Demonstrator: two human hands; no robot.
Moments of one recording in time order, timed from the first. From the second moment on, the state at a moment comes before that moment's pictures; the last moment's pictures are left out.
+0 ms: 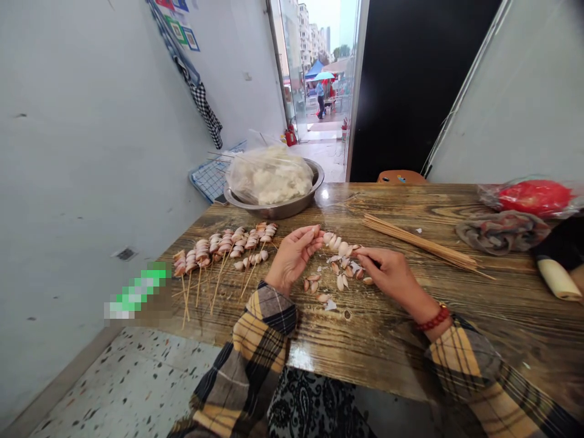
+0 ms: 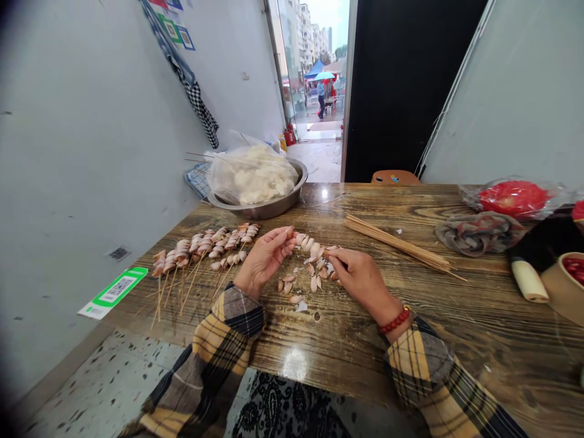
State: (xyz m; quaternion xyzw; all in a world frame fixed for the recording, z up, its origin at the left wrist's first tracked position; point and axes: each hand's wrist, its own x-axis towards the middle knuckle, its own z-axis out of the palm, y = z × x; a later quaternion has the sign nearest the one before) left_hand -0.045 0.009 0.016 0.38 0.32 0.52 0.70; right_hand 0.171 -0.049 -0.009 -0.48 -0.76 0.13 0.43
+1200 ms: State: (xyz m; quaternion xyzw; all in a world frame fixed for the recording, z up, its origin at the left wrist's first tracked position) left_hand -0.039 0.008 0.007 0.43 0.36 0.54 0.63; right_hand 0.161 -0.058 -0.010 -0.49 -0.76 0.11 0.41
